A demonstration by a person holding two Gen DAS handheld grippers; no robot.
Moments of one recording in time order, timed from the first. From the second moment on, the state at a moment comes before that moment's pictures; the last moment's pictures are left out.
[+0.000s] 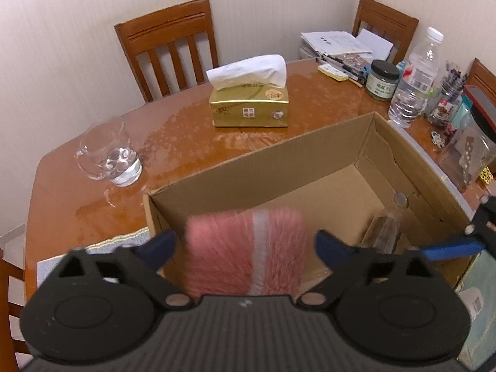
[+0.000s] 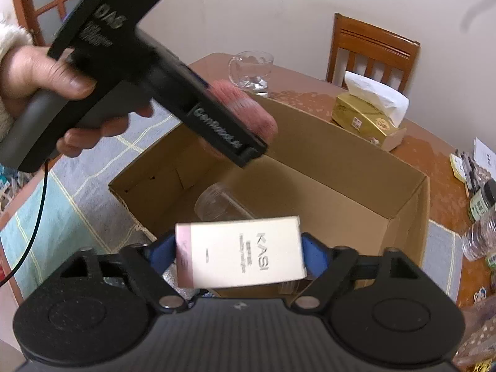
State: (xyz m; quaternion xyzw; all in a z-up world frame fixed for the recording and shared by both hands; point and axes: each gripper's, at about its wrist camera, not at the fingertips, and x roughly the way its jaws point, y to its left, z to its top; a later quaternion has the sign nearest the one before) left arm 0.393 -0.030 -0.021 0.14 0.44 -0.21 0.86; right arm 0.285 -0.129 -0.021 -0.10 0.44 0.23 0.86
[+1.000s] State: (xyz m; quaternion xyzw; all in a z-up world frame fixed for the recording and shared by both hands) left arm 0.219 0.017 0.008 0.14 0.38 -0.26 0.88; right arm 0.157 -0.136 -0.018 -0.05 0.41 0.18 0.89
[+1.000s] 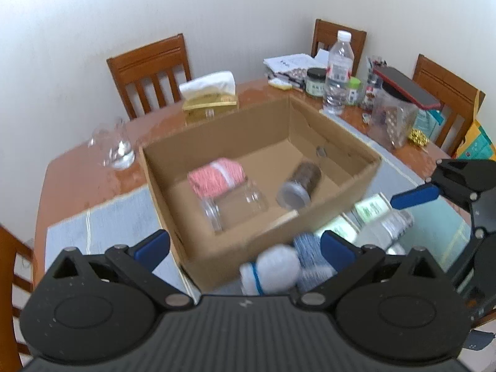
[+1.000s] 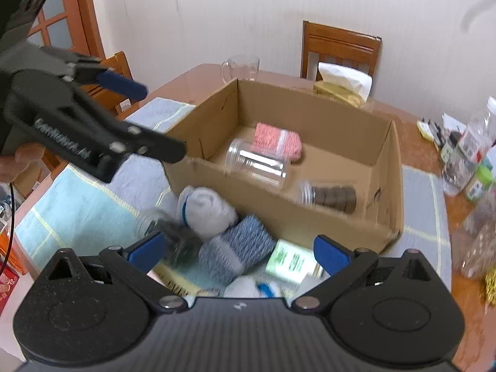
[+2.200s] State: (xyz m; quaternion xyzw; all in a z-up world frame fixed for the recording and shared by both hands) left arm 0.110 -0.010 -0.091 0.03 0.49 -0.11 0.87; right arm 0.149 -0.177 -0.097 -0.15 0.48 0.31 0.81
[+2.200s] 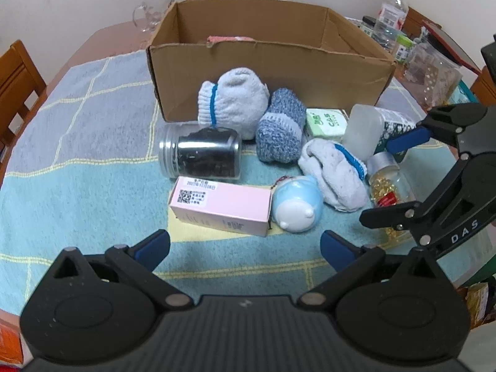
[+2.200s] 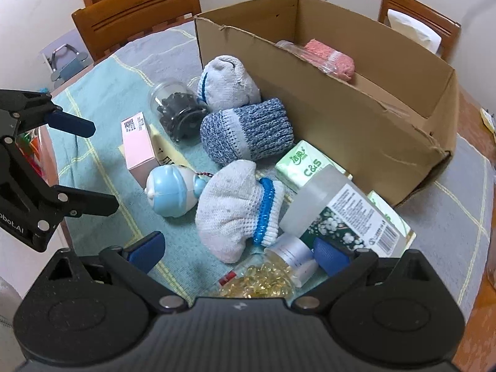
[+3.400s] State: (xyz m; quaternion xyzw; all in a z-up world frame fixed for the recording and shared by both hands) left arm 0.122 0.003 -0.124 0.07 0.52 -0.14 0.84; right arm 0.120 -0.205 -0.115 -0.08 0.58 0.25 0.77
